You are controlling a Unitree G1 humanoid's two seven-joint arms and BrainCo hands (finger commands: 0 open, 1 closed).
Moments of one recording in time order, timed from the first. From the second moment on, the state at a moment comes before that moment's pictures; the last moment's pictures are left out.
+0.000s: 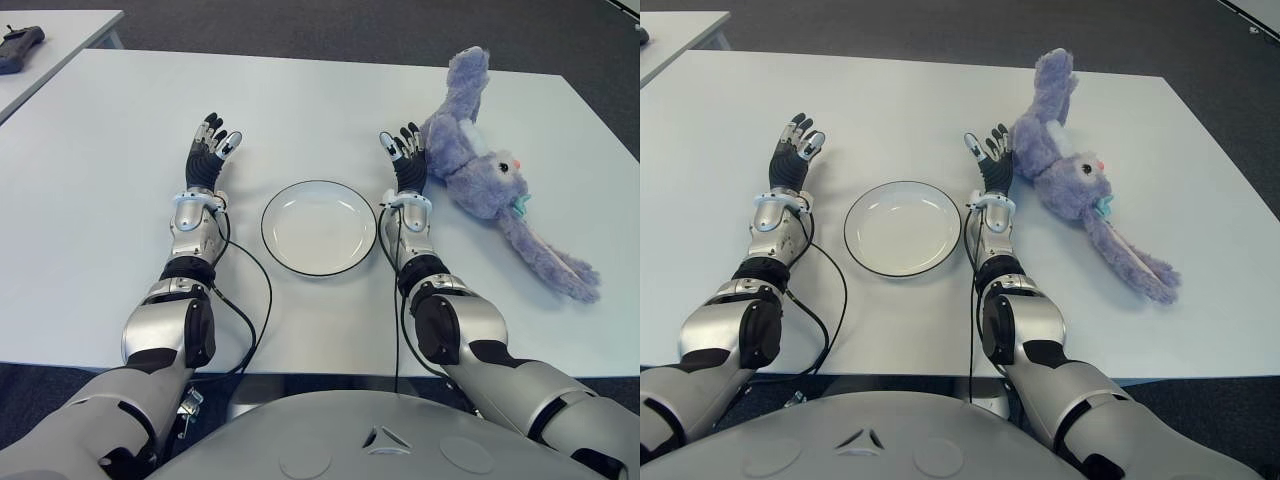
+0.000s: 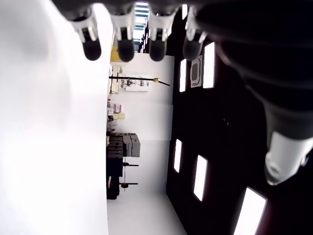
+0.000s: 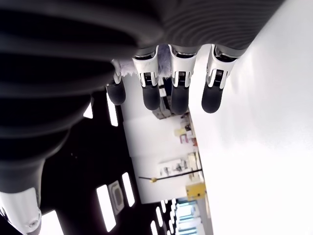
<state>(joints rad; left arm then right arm) -0.56 0.16 0.31 1.07 -0.12 -0.49 -0.15 -0.69 0.07 -0.28 1.15 0.04 -0.53 -0.18</state>
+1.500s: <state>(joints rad) -0.56 0.16 0.31 1.07 -0.12 -0.49 -0.15 -0.69 0.07 -0.21 1.14 -0.01 -0.56 -0.27</state>
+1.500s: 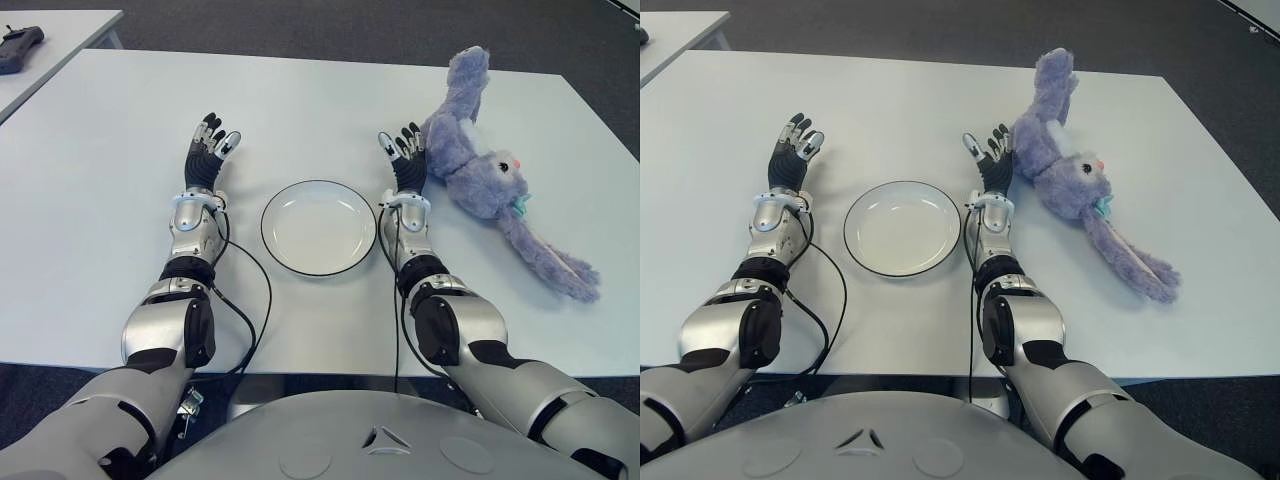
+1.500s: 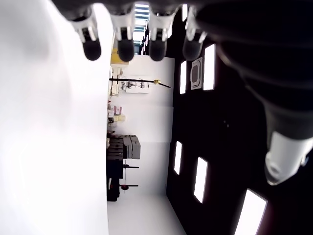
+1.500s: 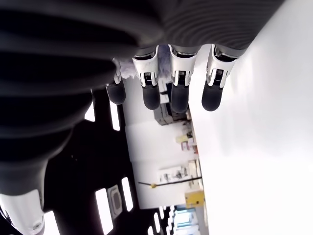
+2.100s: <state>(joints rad) -0.56 0.16 0.31 1.07 -0.12 -0.49 -0.15 -0.66 0.08 -0.17 1.08 -0.05 -0.64 -0.27</state>
